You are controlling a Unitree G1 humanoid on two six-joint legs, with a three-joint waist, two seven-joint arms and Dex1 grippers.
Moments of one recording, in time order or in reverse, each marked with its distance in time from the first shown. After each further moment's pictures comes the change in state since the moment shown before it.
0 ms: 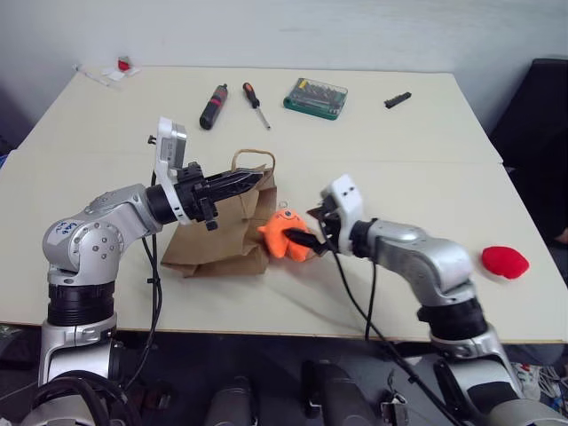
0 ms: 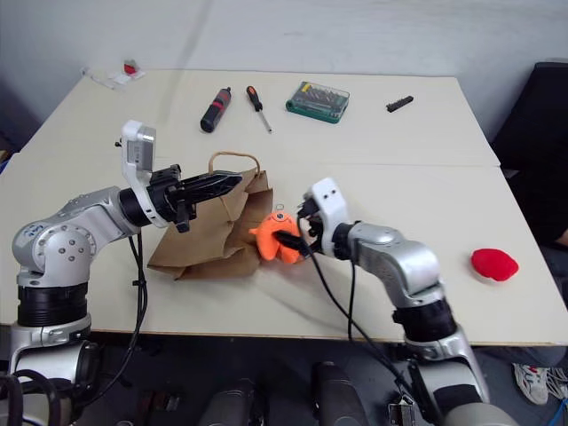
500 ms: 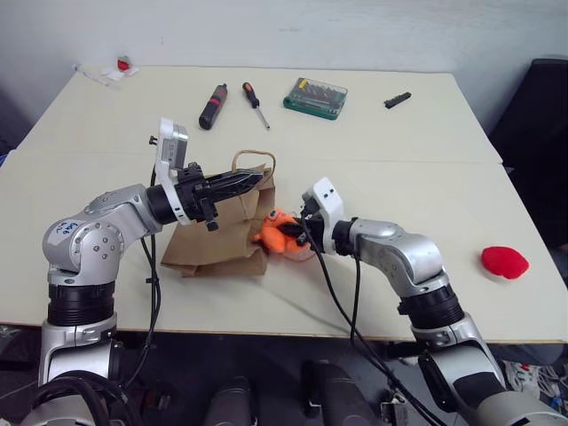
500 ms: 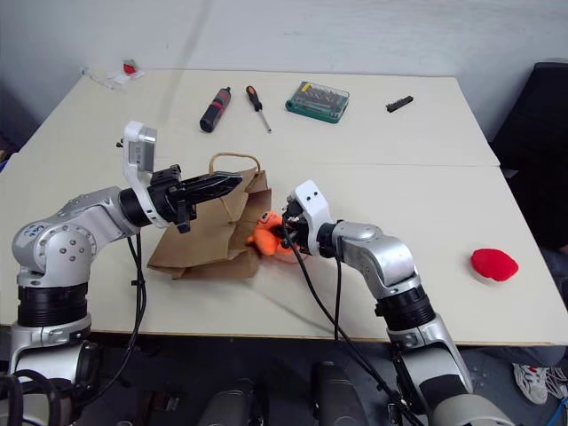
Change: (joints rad) left arm 0.000 0.000 0.000 -0.001 0.015 0.000 -0.007; right arm -0.029 0.013 -0.023 0.039 -0.021 -0.022 0.092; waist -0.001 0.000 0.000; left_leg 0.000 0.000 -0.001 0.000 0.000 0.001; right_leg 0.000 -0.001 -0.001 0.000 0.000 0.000
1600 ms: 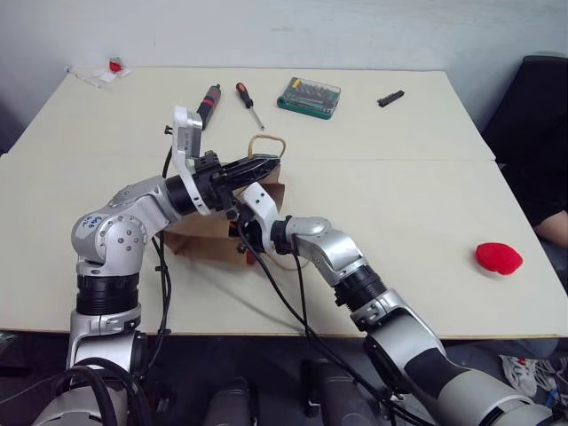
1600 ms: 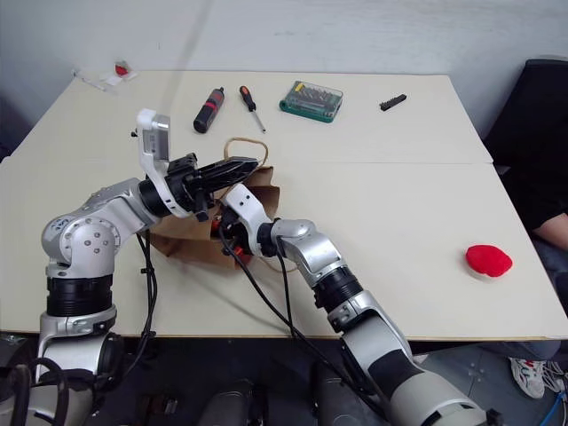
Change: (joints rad) left arm -0.064 -0.104 -0.006 0.037 0.027 -0.055 0.027; right arm -0.200 0.334 0.101 0.554 -0.215 -0.442 0.116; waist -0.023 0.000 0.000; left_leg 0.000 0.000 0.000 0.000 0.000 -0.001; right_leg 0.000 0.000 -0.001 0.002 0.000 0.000
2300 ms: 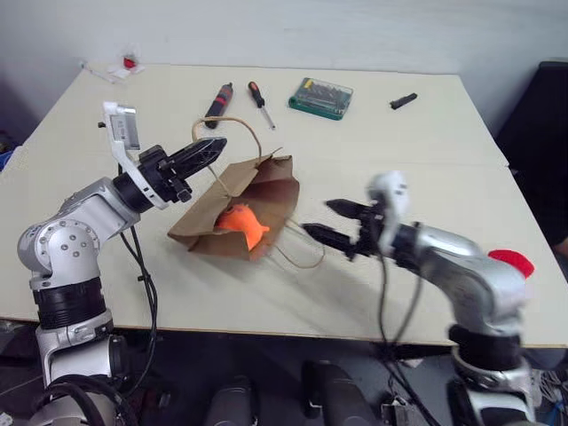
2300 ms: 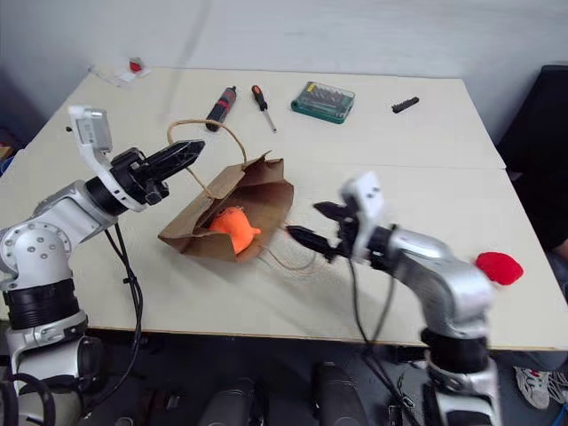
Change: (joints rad) left arm 0.058 0.061 0.210 0.002 -0.126 0.118 0.117; right arm 0.538 -0.532 -0.604 -1.108 0.435 0.660 -0.060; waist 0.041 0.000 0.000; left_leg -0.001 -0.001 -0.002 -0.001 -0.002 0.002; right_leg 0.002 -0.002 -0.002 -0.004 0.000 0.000
